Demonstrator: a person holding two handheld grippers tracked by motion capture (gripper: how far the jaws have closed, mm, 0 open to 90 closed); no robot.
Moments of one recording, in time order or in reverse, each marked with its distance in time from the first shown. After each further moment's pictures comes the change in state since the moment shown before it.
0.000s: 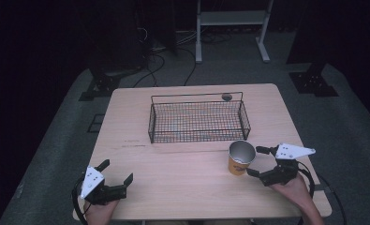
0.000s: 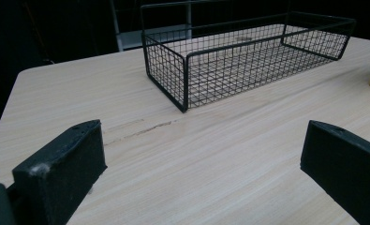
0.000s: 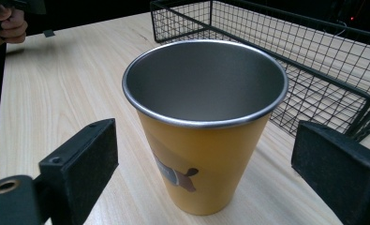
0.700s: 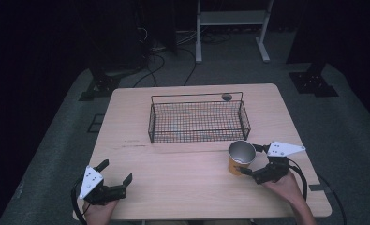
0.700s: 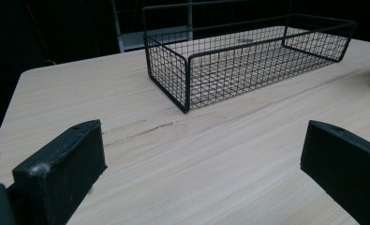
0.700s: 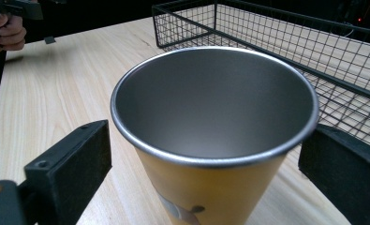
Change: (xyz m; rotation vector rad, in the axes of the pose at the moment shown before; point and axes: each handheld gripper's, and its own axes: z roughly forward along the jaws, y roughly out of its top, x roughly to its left) left arm 0.001 0.000 -0.002 -0.007 0.003 -0.005; right arm 0.000 0.002 0.023 -0.017 0.019 0.014
